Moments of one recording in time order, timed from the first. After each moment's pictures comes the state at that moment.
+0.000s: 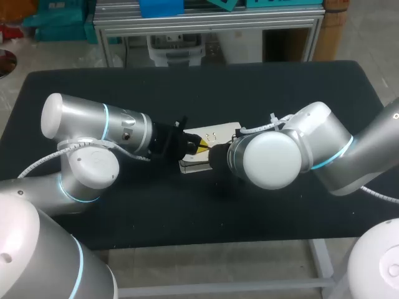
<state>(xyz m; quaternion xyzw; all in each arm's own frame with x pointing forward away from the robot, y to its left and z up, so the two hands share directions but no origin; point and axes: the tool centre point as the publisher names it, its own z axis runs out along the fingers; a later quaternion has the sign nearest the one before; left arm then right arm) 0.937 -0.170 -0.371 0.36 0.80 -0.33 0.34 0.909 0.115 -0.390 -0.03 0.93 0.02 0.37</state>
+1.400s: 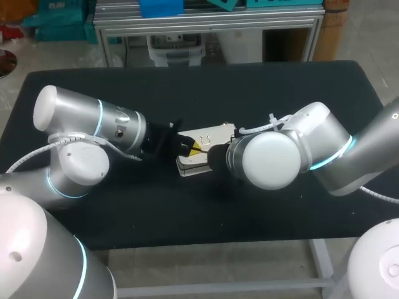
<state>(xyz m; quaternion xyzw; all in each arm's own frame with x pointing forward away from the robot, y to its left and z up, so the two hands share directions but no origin) 0.924 -0.150 -0.373 0.38 0.81 -0.32 0.31 0.908 0.118 -0.391 -0.04 0.93 0.02 0.36</state>
